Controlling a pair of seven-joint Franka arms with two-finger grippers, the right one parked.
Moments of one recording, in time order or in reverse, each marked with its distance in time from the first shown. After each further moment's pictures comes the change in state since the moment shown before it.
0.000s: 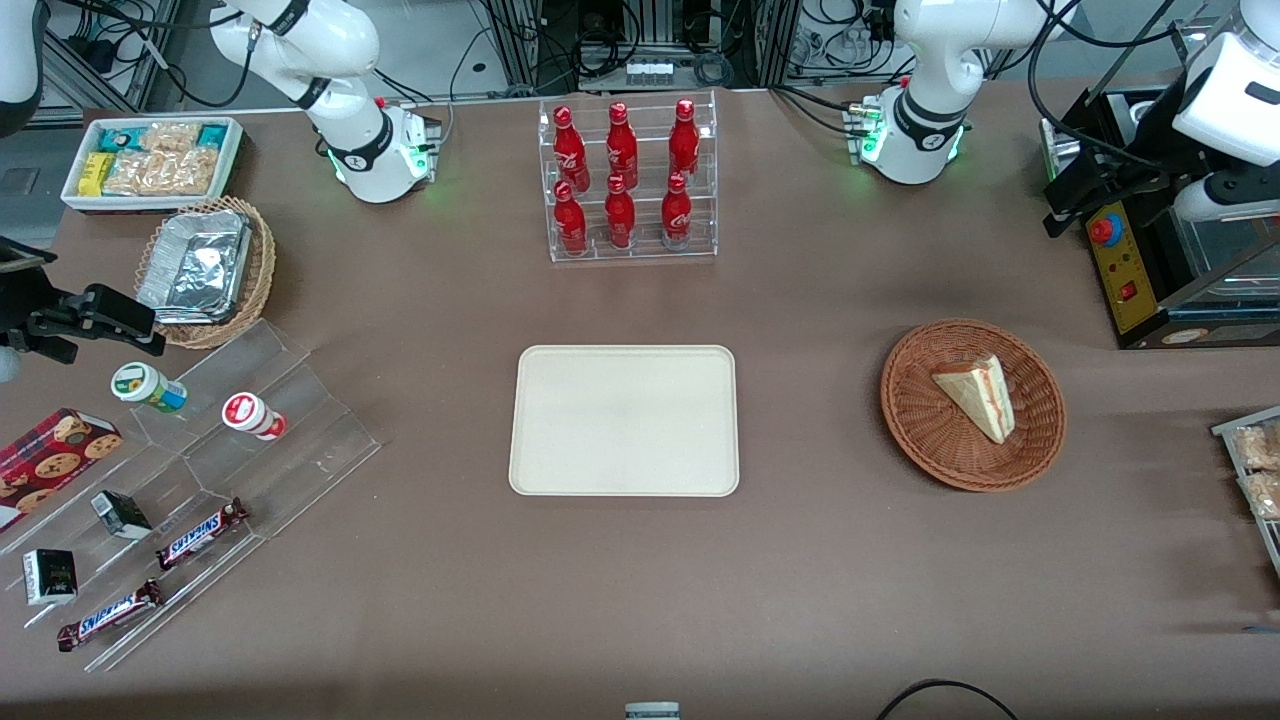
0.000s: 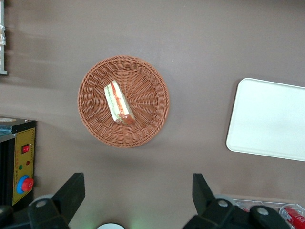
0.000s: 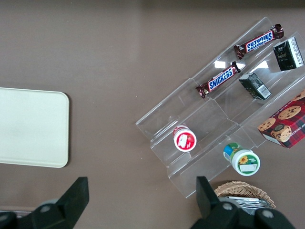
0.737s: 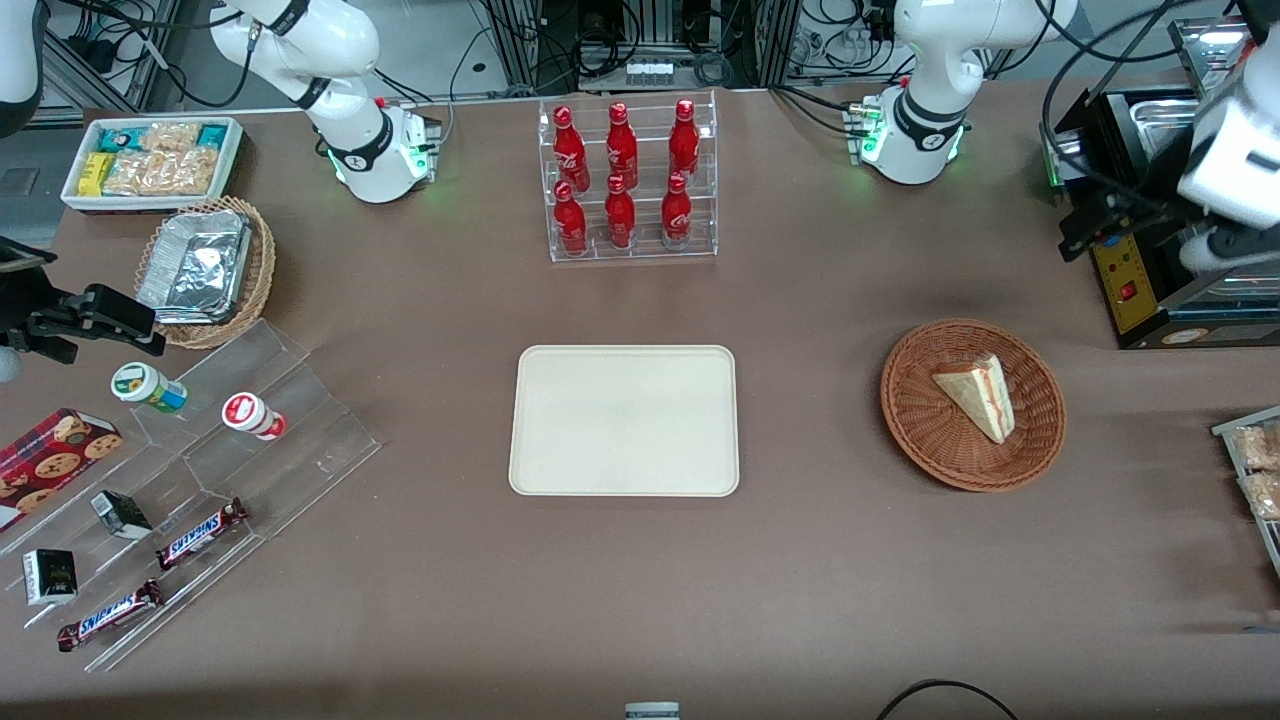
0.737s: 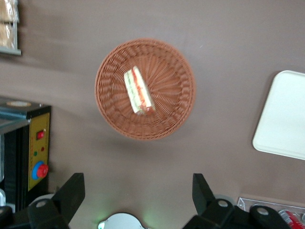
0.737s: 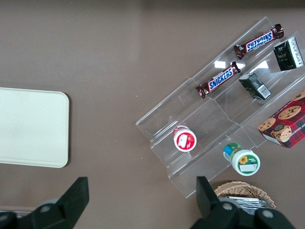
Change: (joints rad) arm 0.018 0.070 0.044 -0.062 0.048 -0.007 -0.015
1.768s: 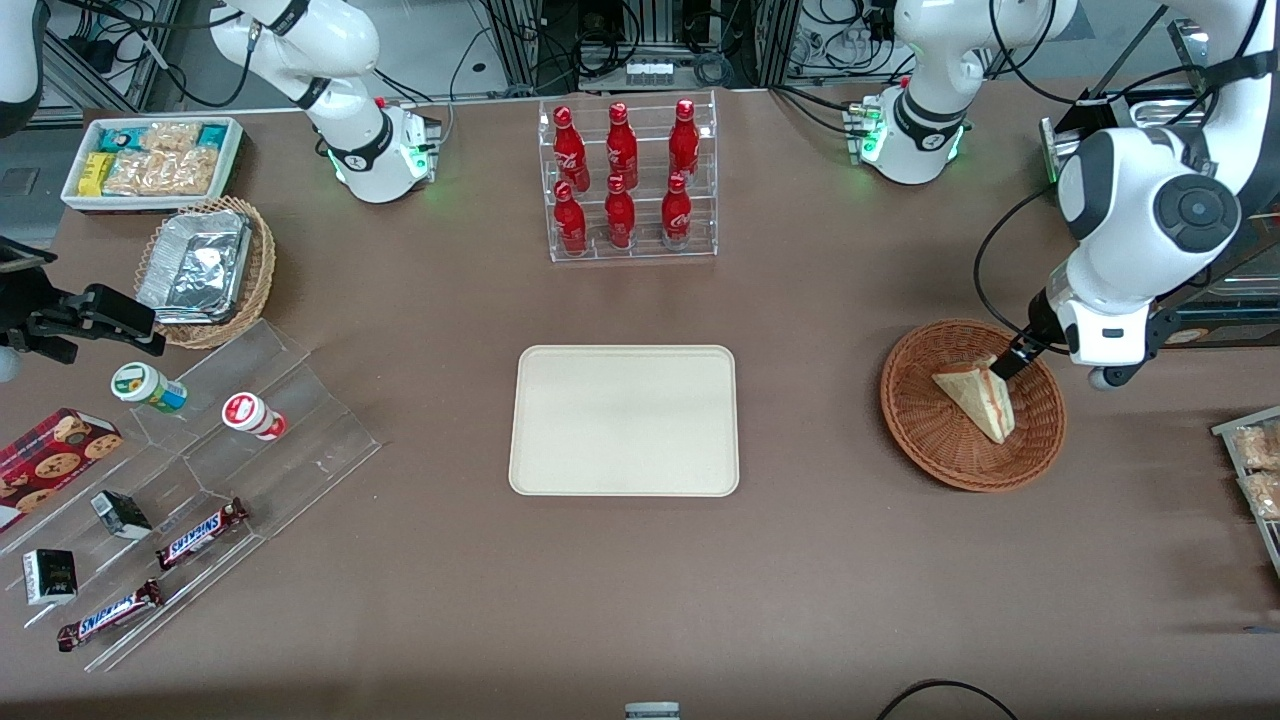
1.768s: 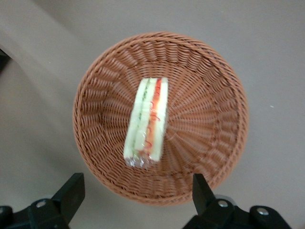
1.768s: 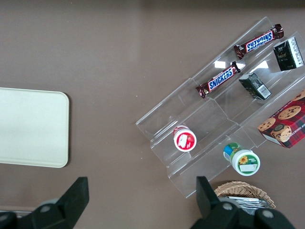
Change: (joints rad) arm 0.019 0.090 0.009 -0.527 0.080 0.679 -0.537
